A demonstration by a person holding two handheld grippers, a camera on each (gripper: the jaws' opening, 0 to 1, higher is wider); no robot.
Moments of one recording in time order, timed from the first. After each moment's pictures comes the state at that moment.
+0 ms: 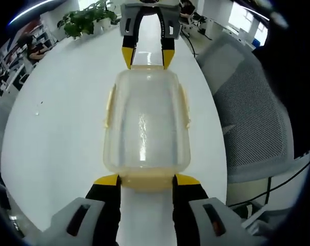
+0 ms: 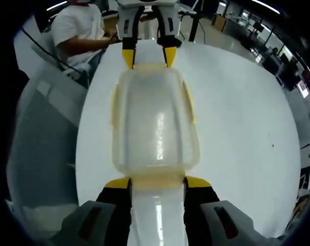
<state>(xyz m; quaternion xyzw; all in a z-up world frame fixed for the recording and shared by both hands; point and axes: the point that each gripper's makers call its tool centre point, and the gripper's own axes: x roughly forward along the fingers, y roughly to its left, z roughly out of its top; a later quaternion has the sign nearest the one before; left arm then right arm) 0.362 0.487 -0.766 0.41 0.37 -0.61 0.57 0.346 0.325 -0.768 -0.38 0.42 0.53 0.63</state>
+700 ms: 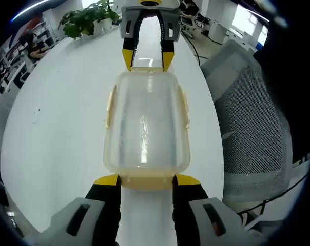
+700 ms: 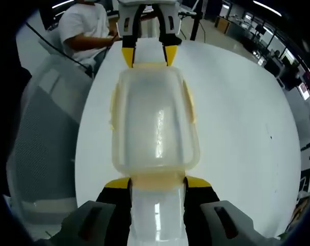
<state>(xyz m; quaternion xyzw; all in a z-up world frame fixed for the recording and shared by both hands) 0.356 0.441 -0.759 0.40 0.37 -0.61 0.58 0.346 0.278 -0.766 -0.38 0.41 0.54 0.63</state>
